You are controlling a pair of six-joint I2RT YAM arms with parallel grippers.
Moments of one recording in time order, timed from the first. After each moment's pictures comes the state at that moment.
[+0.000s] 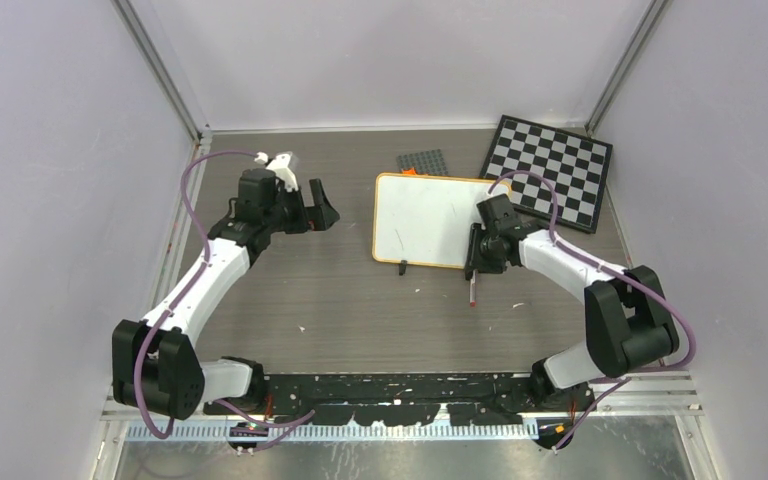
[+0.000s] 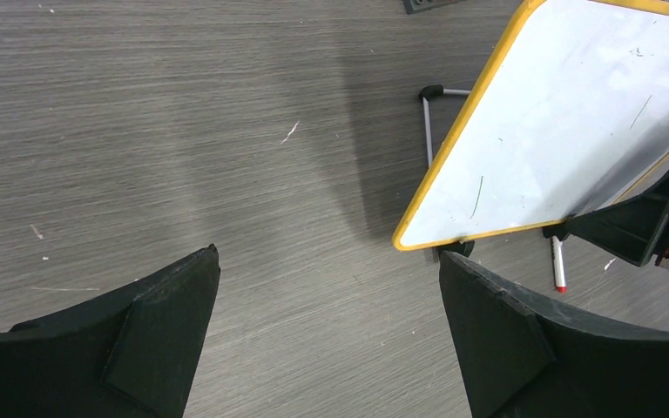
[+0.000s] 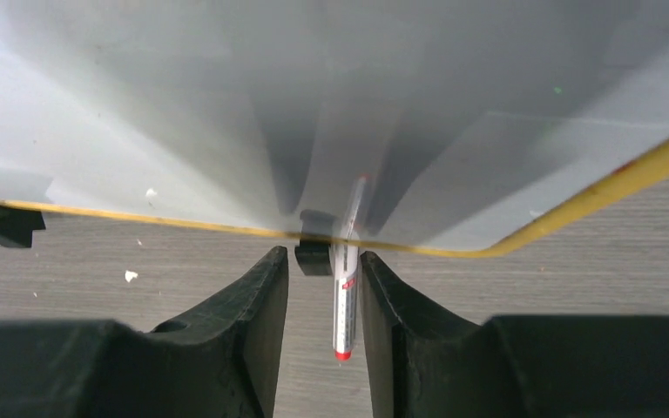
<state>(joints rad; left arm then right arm) -0.23 1.27 0.95 -0.27 0.25 -0.34 0.35 1.45 0.85 -0.49 0.02 0.49</state>
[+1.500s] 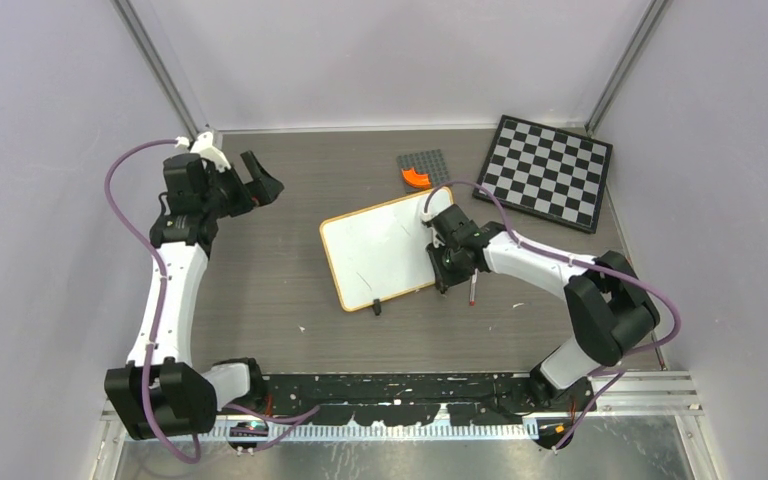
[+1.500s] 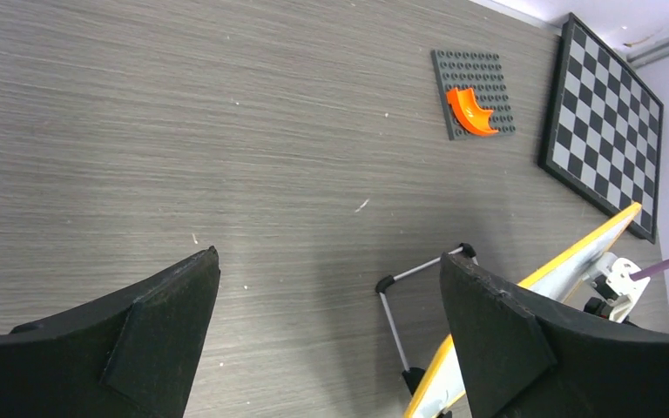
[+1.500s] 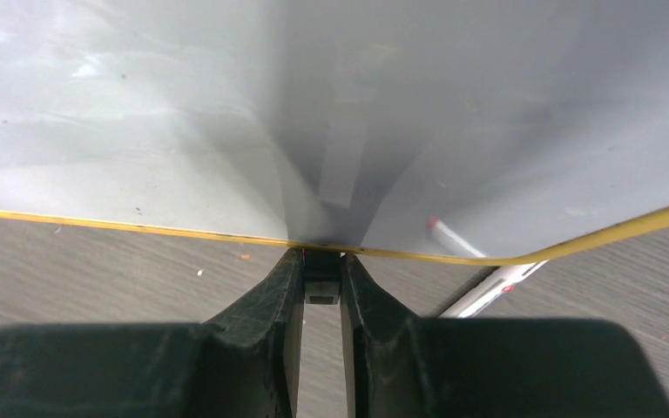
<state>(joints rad) 0.10 1.17 1.11 -0.42 0.34 -0.34 0.62 1.57 0.95 -0.53 -0.03 0.25</state>
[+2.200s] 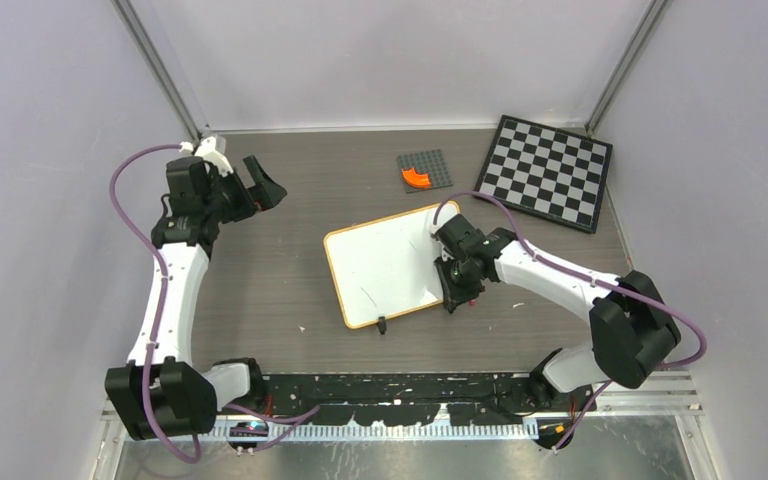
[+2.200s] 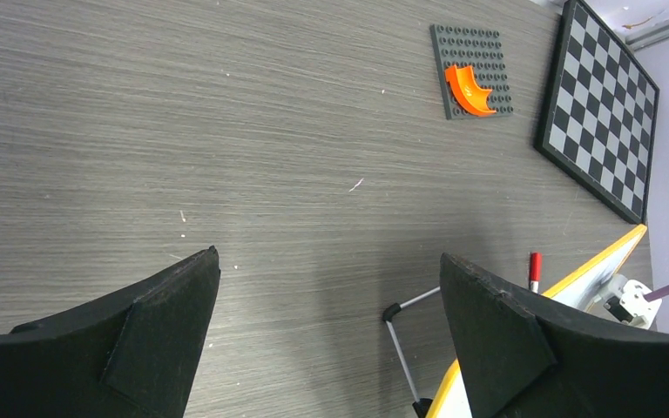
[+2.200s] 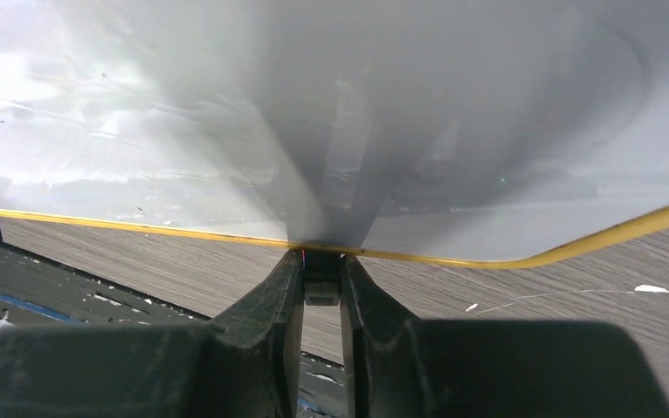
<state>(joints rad) 0.10 1.16 1.10 -0.47 0.37 -0.35 0.67 1.44 0.92 -0.74 -0.07 0.37</state>
